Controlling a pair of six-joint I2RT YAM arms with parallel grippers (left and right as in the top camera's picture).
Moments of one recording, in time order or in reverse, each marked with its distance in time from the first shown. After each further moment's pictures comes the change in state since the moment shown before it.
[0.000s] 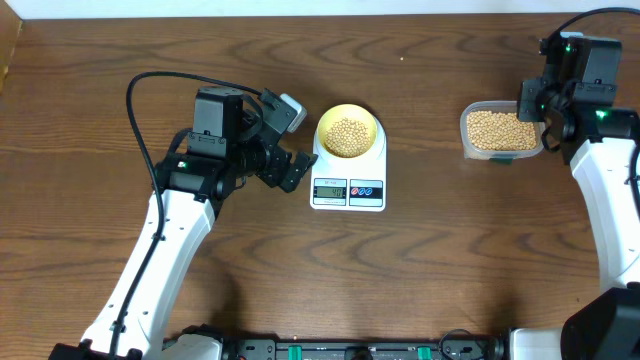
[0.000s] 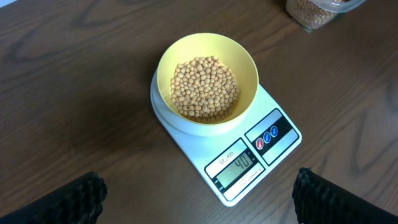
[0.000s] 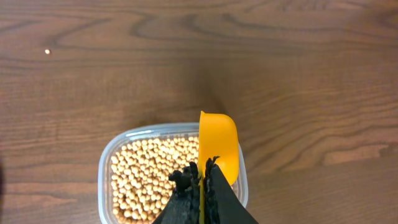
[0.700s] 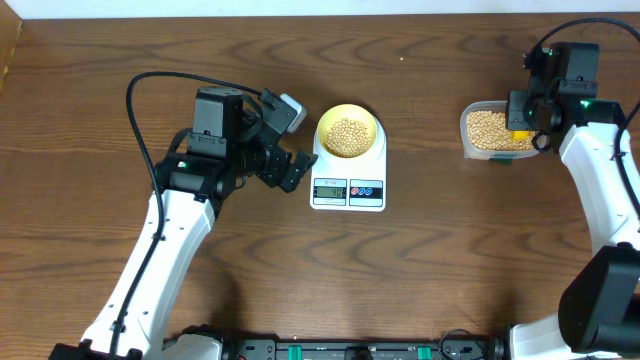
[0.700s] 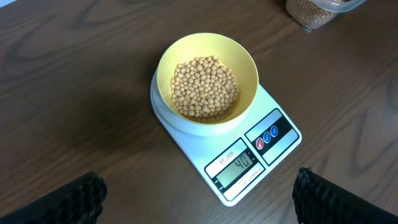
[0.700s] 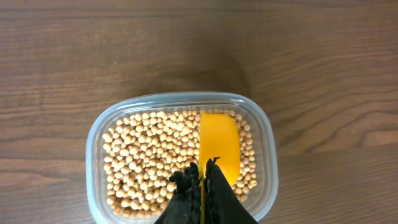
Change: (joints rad) left arm 0.000 0.000 0.000 0.000 0.000 0.000; right arm 0.000 0.116 0.000 -0.042 -0.035 0.002
